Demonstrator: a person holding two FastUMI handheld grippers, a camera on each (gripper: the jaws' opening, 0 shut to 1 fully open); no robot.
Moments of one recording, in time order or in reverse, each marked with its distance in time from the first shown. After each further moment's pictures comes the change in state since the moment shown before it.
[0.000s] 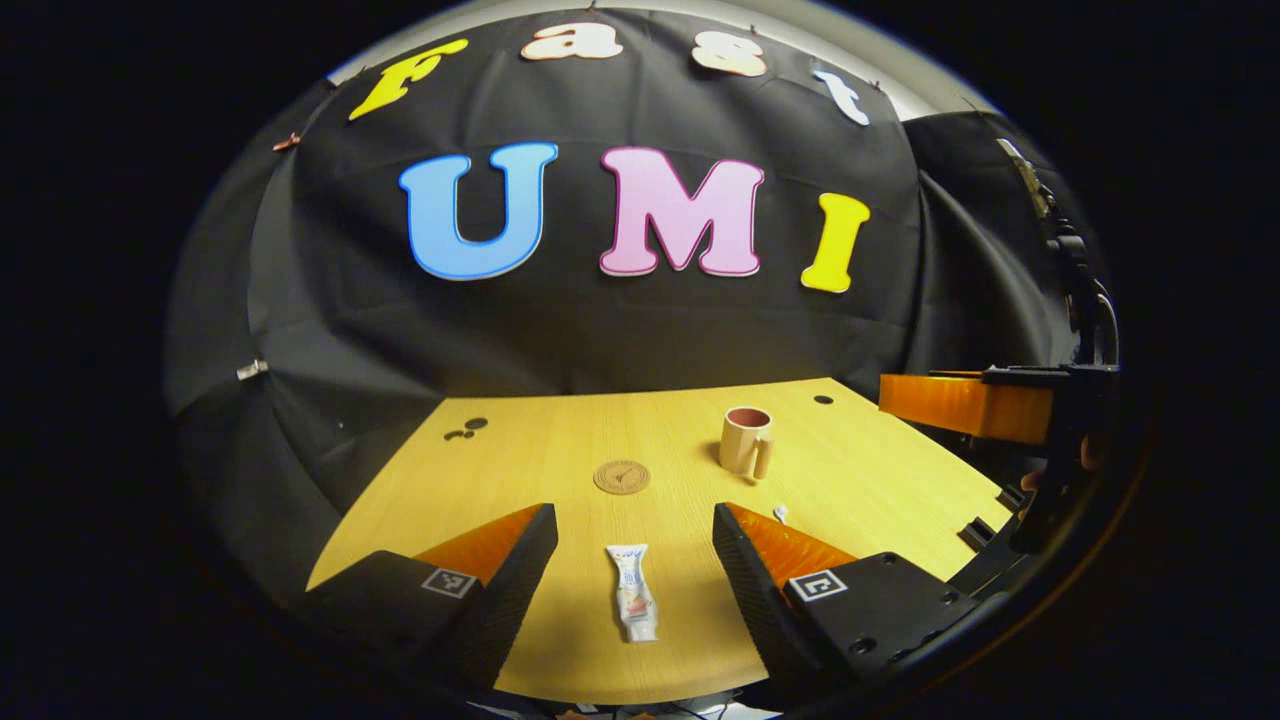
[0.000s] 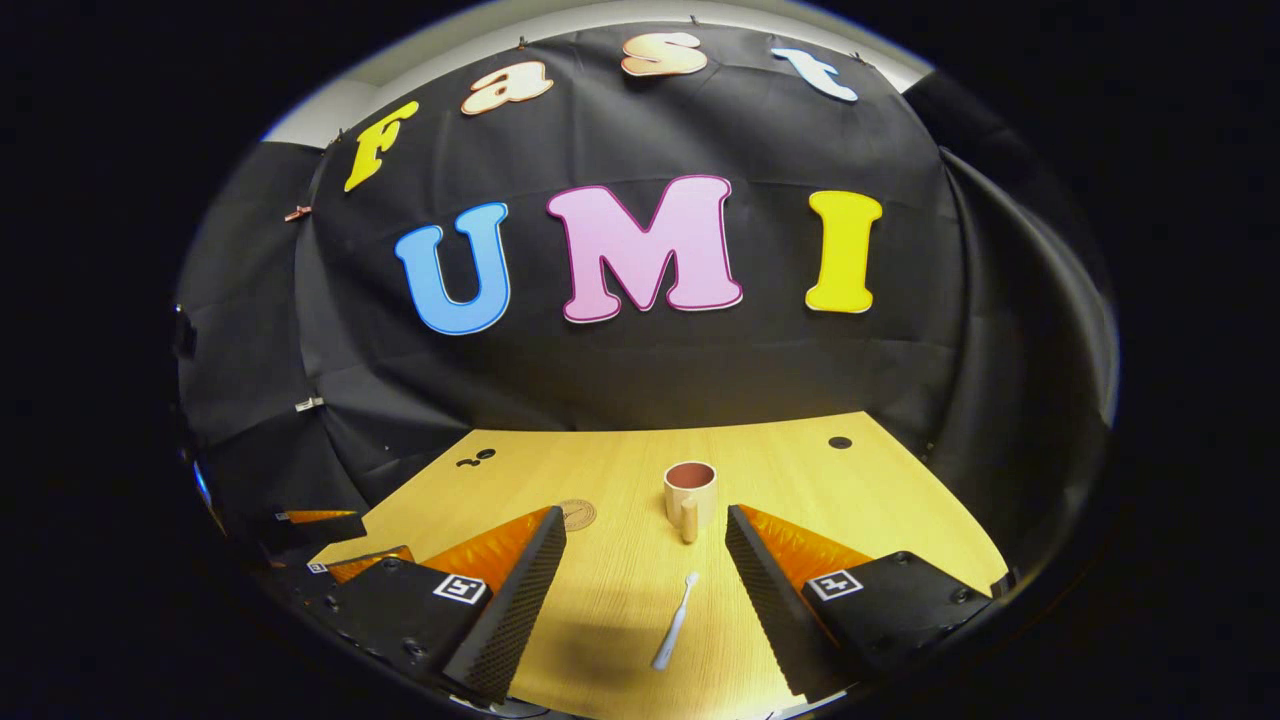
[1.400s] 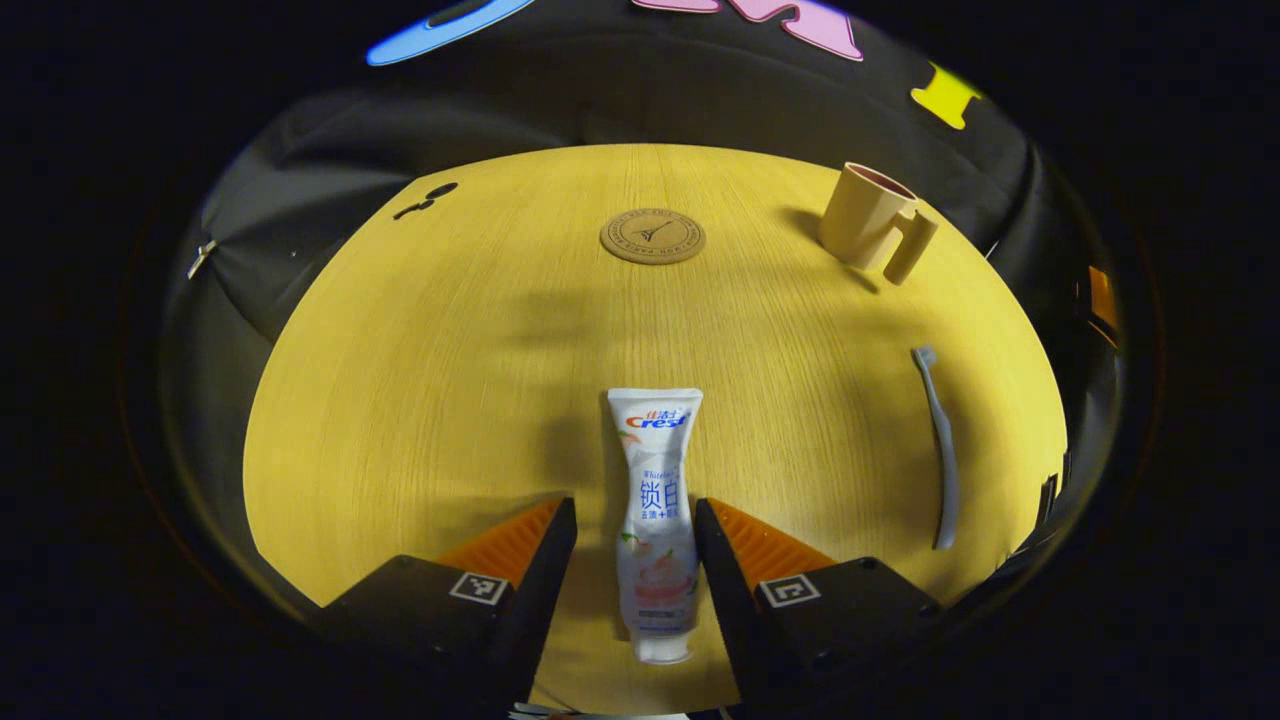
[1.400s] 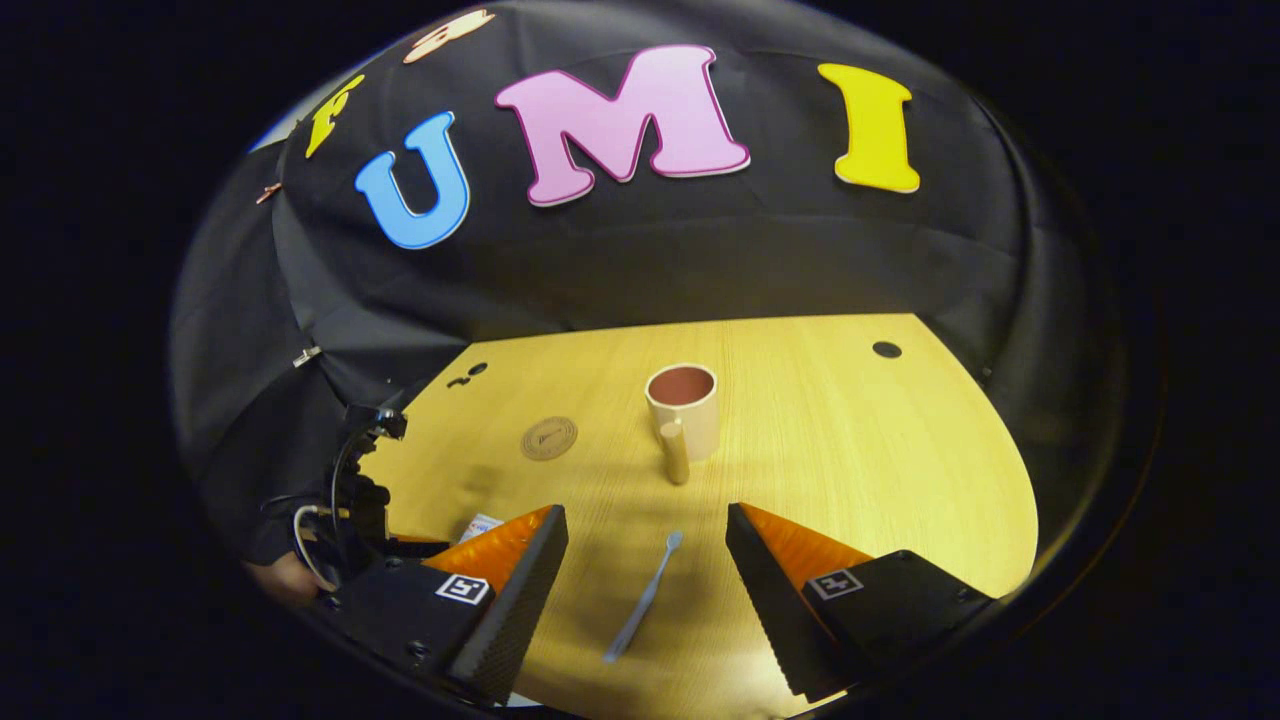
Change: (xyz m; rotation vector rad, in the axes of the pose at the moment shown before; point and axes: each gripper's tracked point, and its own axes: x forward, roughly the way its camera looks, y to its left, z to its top) left arm 0.136 0.019 -0.184 -0.047 0.685 0.078; right arm 0.081 -0.052 -0.093 0.059 0.376 0.109
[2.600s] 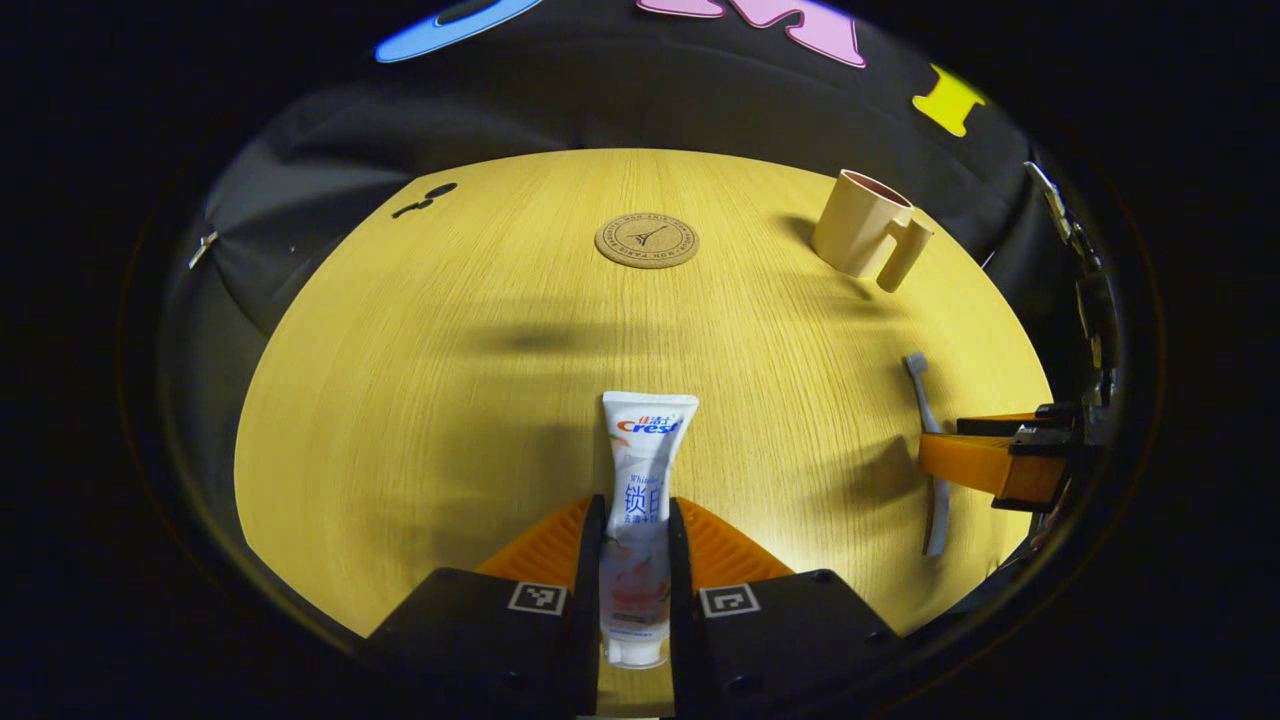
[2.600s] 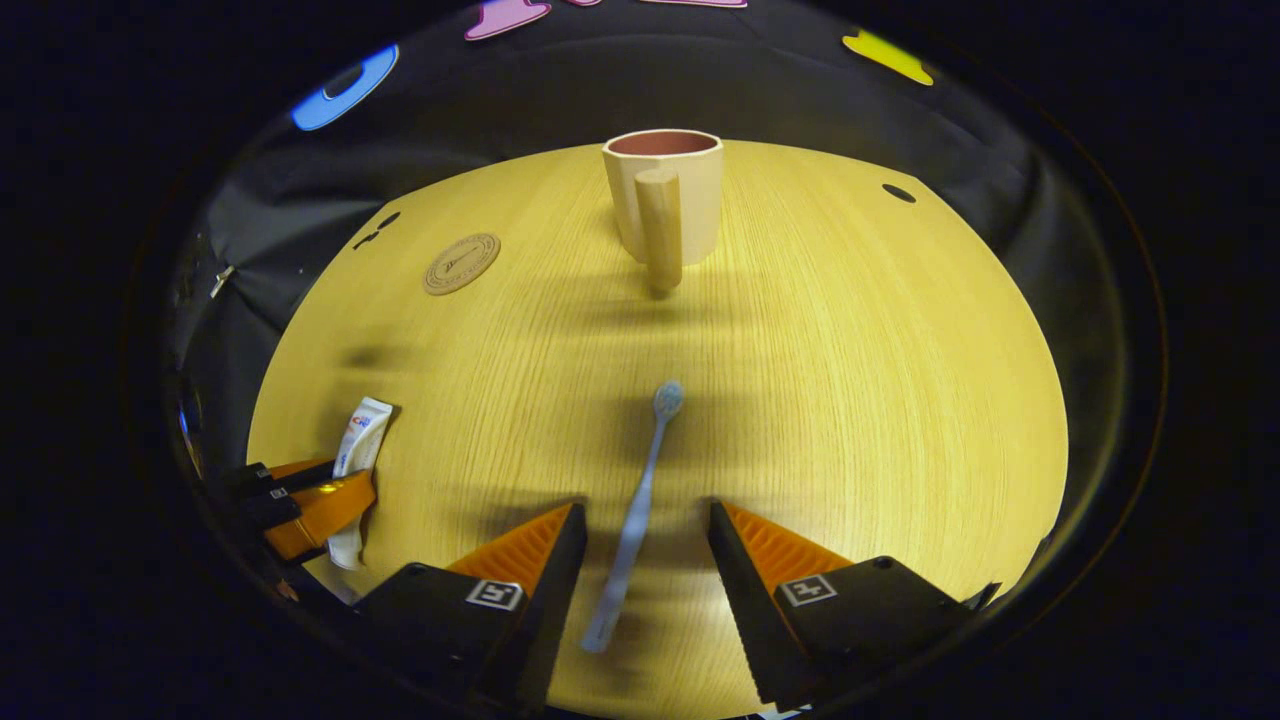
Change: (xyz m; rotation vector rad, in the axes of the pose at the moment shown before) left arm 0.003 -0.004 0.004 -0.045 -0.051 -0.024; right arm 0.080 -0.009 -0.136 0.022 0.434 -0.181
